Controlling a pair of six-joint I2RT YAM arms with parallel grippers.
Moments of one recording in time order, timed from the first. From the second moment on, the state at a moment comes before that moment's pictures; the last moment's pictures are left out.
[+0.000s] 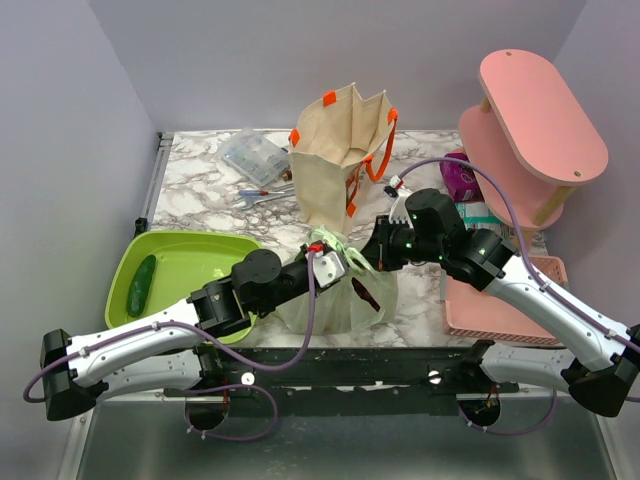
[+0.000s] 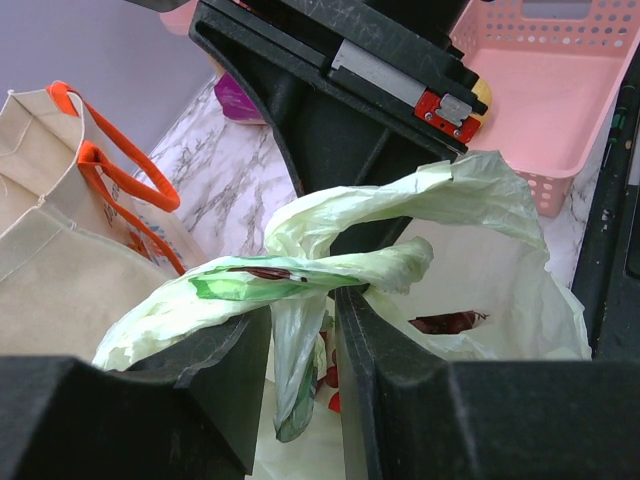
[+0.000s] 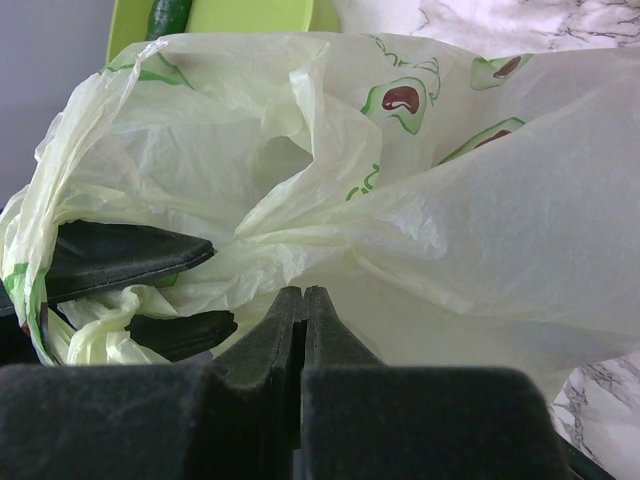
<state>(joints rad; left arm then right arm) -1.14 0.89 0.78 0.03 -0.07 0.29 0.81 1.12 1.15 -0.64 -0.21 0.66</state>
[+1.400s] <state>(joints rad) -1.20 0.85 0.96 -0.40 -0.04 -0.41 0.81 1.05 1.19 -0.68 0.01 0.73</state>
